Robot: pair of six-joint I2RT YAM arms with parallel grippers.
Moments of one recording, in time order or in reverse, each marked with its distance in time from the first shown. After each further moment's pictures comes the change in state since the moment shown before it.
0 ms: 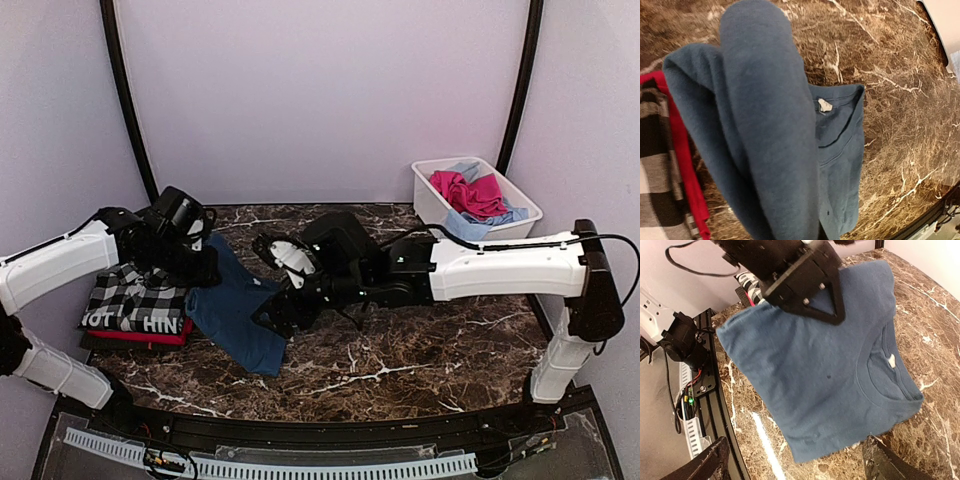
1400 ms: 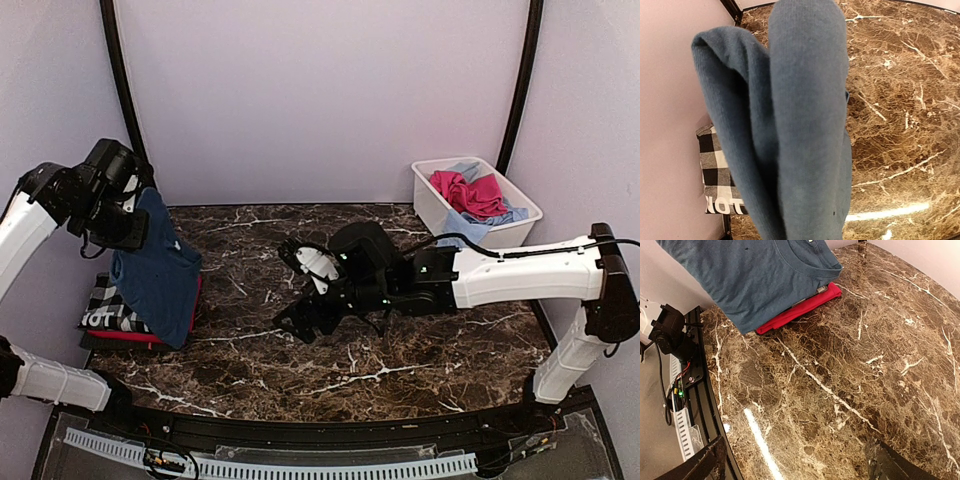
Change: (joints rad) left arm 0.148 -0.155 0.422 -0.573 -0.386 0.278; right arm -0.030 -0.142 -0.209 0.077 0.024 0.011
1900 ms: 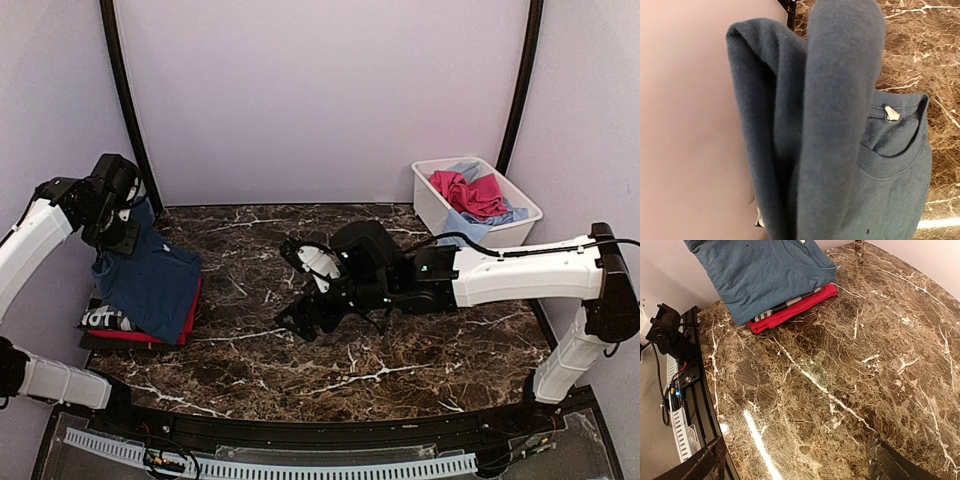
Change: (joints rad) left arm 0.169 0.024 -0.153 0.154 -0.182 0.216; right arm -0.011 -0.002 -0.004 0.000 0.000 -0.008
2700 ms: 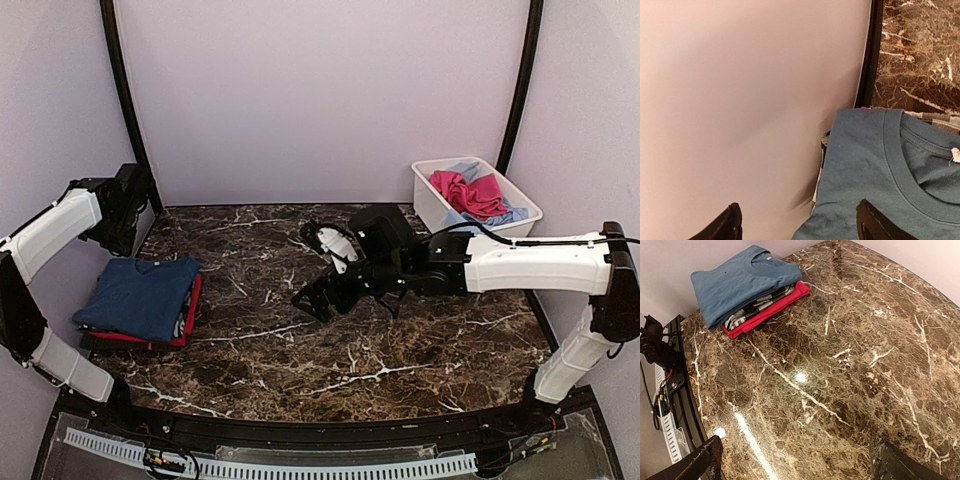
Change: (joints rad) left arm 0.115 0.227 -0.050 0.117 -0.364 -0.013; right arm -0.081 -0.027 -0.003 -0.050 -0.001 -0.005
